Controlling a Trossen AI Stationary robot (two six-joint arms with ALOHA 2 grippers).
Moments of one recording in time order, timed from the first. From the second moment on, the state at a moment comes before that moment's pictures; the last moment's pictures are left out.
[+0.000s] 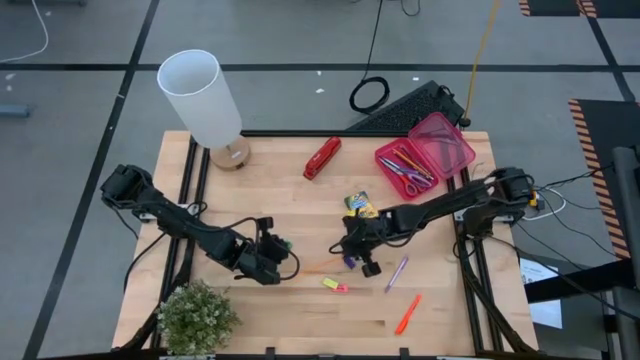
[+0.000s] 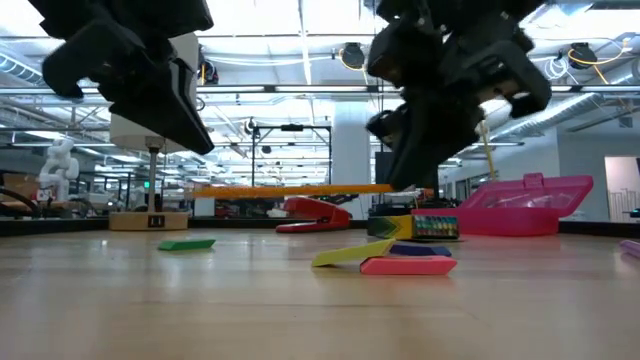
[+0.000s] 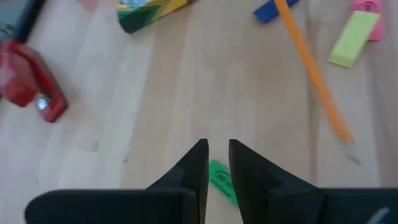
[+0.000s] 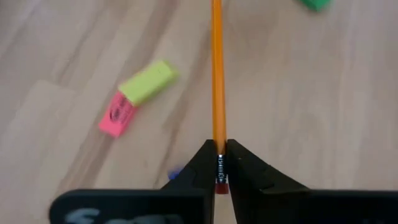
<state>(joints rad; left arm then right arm) -0.48 1.52 0.87 -0.39 -0.59 -0.34 0.16 1.67 0.92 -0.18 -0.14 -0.11</state>
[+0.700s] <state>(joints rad) -0.47 1.52 0.87 -0.41 -0.71 -0.48 -0.06 1.15 0.92 -0.81 0.31 0.16</state>
